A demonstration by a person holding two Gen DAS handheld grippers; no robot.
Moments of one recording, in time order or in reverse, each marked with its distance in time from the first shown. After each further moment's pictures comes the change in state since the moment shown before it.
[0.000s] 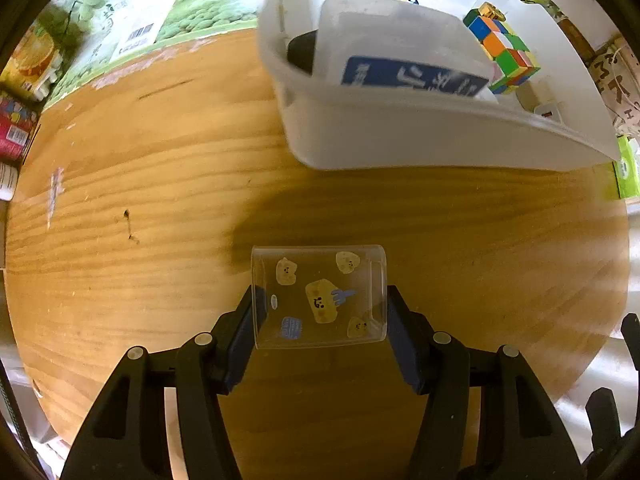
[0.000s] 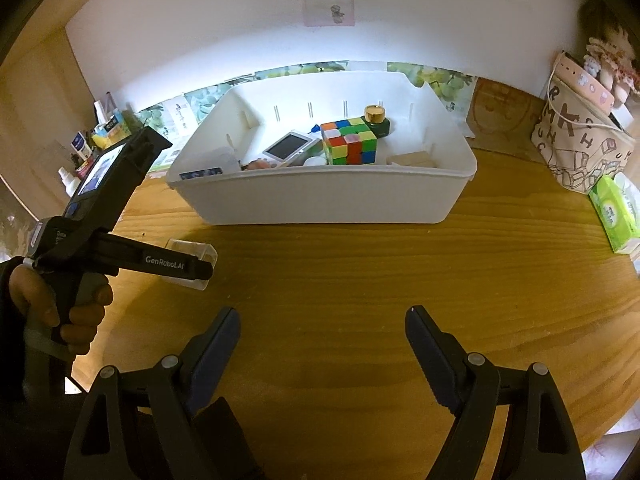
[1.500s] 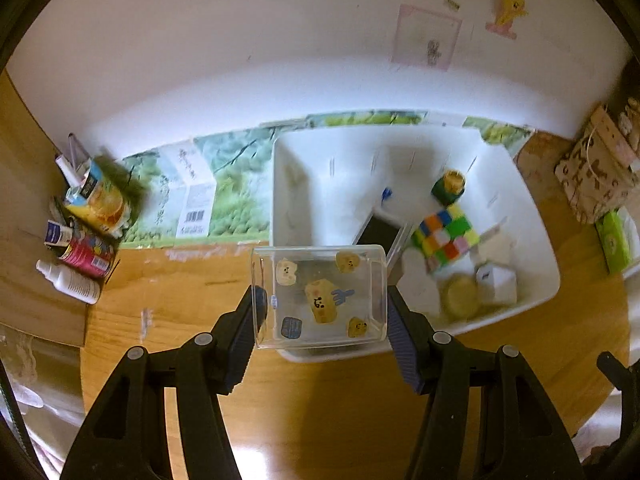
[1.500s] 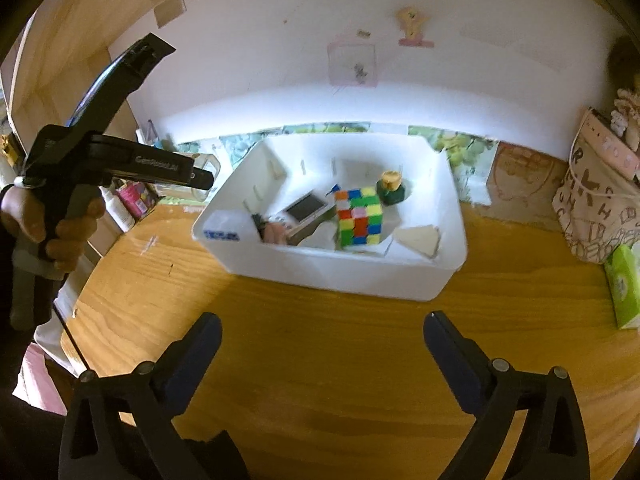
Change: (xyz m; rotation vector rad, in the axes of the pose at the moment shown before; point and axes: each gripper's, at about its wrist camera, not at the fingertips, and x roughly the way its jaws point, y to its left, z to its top) left arm -0.144 -0.055 0.058 0.007 -0.393 0.138; right arm -0.032 -0.048 0.047 -0.118 -0.119 0.126
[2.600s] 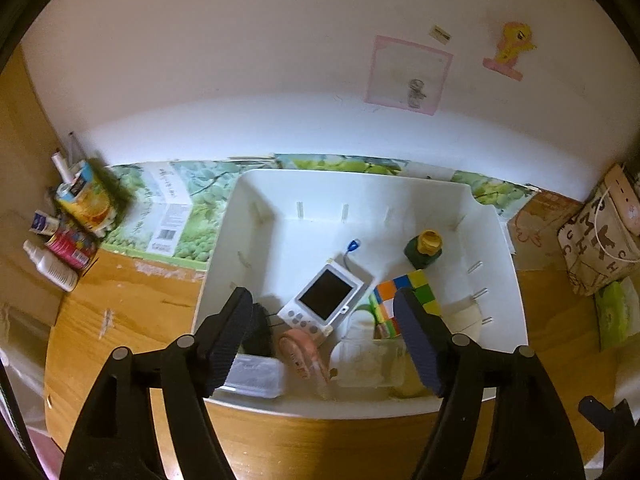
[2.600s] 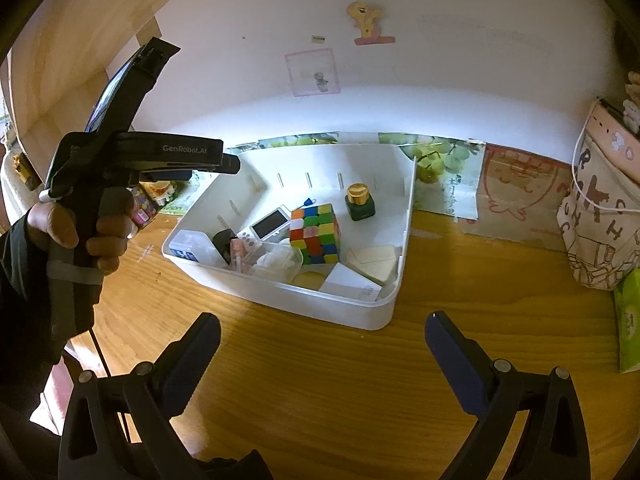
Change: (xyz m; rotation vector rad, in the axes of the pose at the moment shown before) left arm 0.014 -0.055 0.014 -0.160 -0.113 0.048; right arm 0.016 -0.084 0.021 -0.016 0.004 0.130
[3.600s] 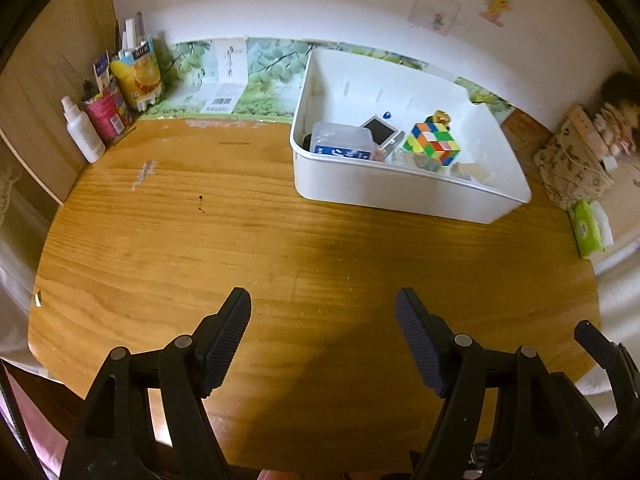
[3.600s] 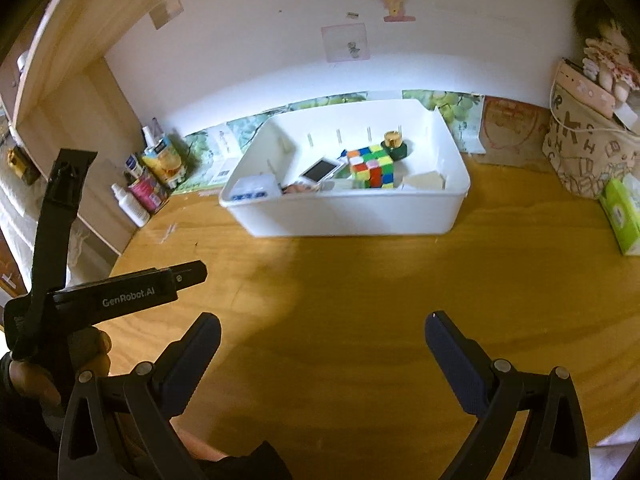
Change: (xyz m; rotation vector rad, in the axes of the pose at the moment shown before) left arm -0.071 0.109 -0.167 -0.036 0.122 -0.135; right arm -0.034 0.135 -0.071 0.150 0.047 -0.101
